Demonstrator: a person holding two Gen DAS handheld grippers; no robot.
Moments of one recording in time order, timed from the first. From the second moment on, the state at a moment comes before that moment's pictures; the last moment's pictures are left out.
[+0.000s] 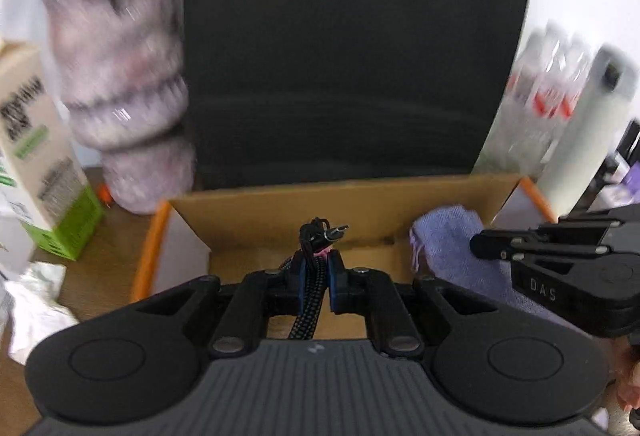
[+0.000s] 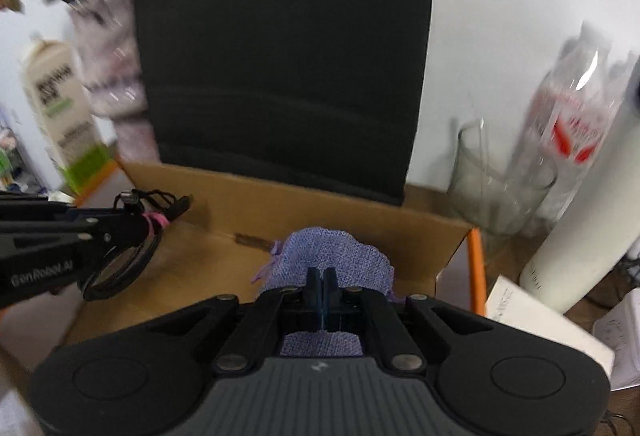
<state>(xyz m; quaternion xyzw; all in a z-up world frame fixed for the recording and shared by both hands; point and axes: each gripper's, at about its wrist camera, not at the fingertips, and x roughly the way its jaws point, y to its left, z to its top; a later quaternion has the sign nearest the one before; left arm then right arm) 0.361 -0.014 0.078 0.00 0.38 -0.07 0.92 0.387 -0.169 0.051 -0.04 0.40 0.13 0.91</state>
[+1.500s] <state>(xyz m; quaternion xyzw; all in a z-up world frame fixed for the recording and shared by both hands) -0.010 0.021 0.096 0.00 0.28 0.00 0.96 0.013 -0.205 0.092 0.02 0.26 0.08 0.96</state>
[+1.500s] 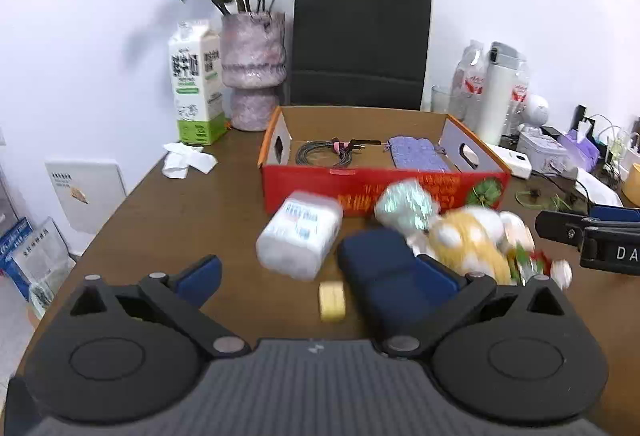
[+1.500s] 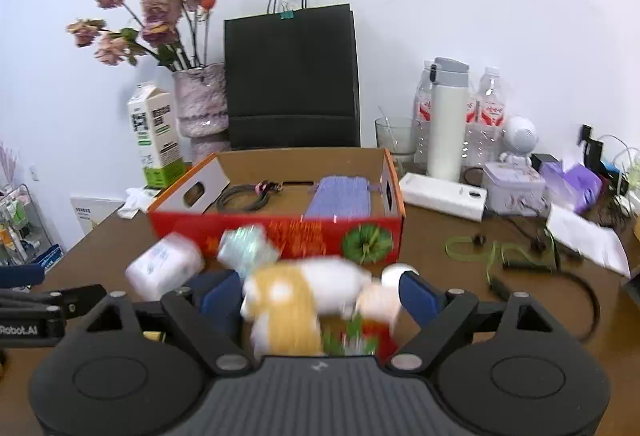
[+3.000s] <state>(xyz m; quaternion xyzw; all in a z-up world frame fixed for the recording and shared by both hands) -0.054 0.013 0.033 0.01 0.28 -0.03 0.96 -0.059 -0.221 0.013 0.02 0.28 0.06 0.96</state>
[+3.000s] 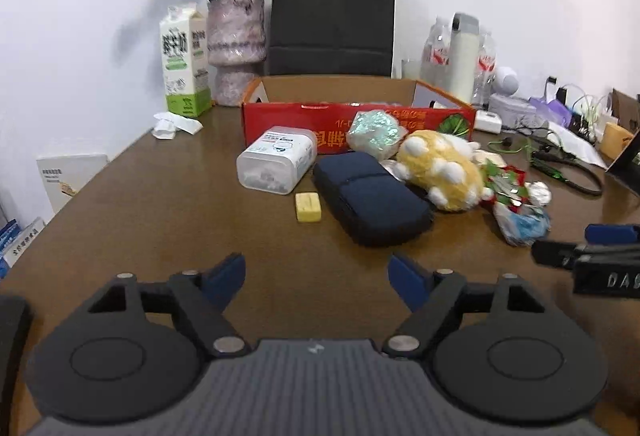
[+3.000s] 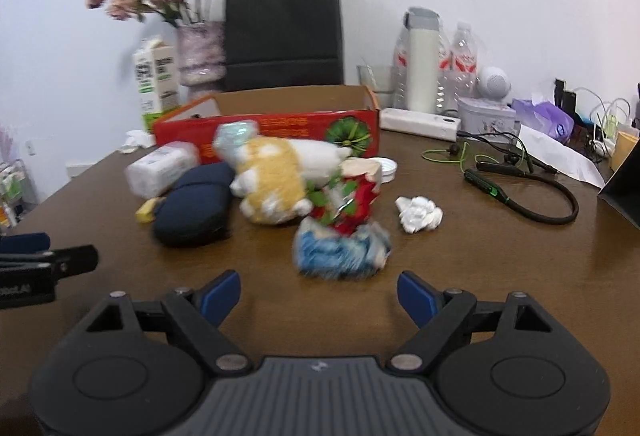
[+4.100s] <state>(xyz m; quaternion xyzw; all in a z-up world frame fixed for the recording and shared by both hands) -0.004 0.016 0.013 -0.05 0.33 -0.05 0.94 -0.037 -0.200 -0.002 -0.03 0.32 0.08 0.94</state>
